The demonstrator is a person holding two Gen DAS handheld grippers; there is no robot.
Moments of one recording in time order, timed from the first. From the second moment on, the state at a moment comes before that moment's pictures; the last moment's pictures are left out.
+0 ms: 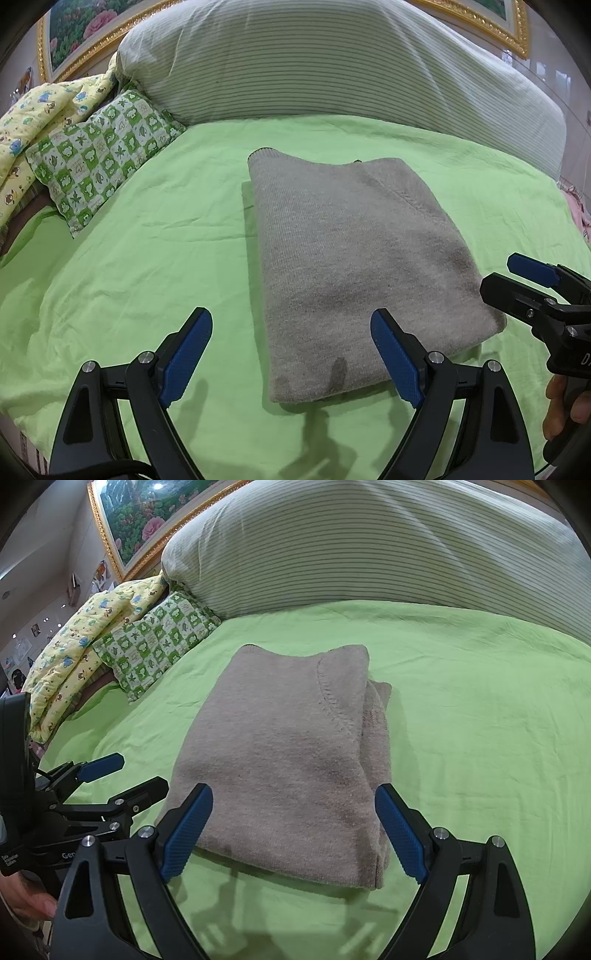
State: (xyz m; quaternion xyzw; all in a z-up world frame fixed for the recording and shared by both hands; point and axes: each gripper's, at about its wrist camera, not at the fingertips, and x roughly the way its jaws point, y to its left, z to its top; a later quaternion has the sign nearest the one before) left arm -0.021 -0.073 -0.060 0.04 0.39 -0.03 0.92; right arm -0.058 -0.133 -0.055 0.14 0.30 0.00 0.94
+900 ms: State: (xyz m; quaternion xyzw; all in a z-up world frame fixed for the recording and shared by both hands) left arm -0.017 -0.074 -0.060 0.03 0.39 -0.03 0.92; right arm -0.054 -0.137 -0.055 0.14 0.30 0.00 0.94
